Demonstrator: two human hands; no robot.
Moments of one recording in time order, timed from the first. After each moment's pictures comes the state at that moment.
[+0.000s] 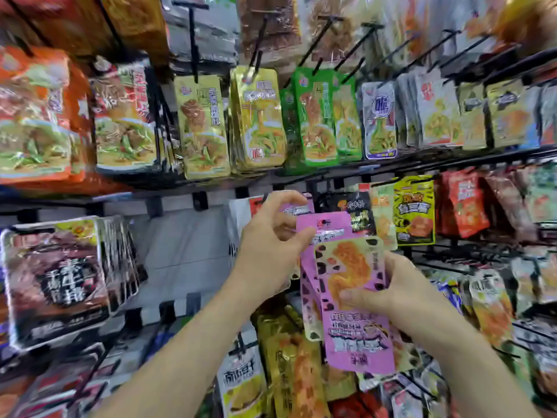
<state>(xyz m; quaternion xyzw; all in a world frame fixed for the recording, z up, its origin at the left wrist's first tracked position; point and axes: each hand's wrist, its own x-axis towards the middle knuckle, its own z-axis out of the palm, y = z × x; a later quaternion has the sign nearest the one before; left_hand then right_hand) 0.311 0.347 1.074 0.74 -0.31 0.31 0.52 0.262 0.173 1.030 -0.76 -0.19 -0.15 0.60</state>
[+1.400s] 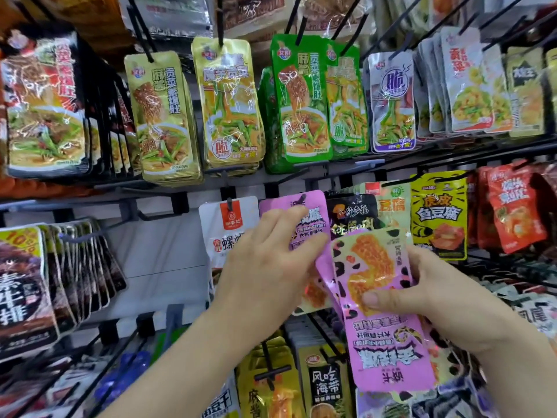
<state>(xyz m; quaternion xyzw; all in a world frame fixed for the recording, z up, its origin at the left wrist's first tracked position) 0.359 0.319 1.061 0.79 -0.27 0.55 -0.07 0.344 0.102 1.043 -0.72 -0.28 -0.04 0.63</state>
